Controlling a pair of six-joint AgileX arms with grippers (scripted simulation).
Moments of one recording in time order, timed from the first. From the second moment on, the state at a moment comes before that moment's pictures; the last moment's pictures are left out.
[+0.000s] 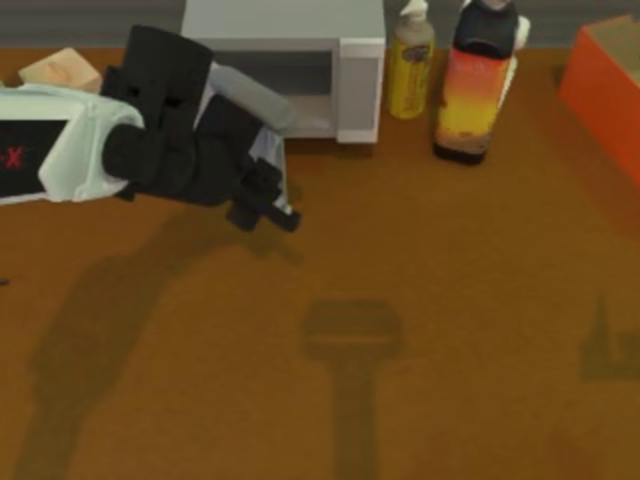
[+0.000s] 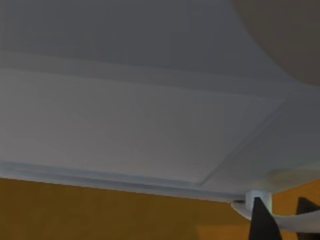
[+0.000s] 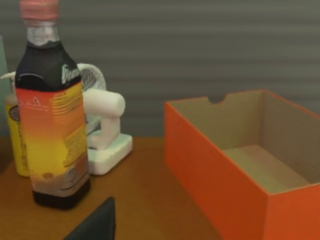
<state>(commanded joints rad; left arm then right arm) -0.40 1.83 1.12 -0.18 0.26 0.26 0.00 0.00 0.00 0.00 0.00 0.00</state>
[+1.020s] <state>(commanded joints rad) -0.38 1.82 1.11 -0.19 0.28 0.30 0.00 0.00 0.00 0.00 0.00 0.00</state>
